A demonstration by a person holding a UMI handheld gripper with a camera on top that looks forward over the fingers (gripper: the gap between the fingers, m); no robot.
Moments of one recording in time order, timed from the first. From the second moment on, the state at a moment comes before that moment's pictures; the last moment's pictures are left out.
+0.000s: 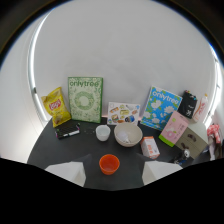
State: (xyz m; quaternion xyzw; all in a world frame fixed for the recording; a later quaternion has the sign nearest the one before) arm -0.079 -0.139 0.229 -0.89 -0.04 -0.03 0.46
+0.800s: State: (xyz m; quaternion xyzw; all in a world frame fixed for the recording) arm 0.044 -0.195 0.142 -0.92 -0.03 -0.07 0.39
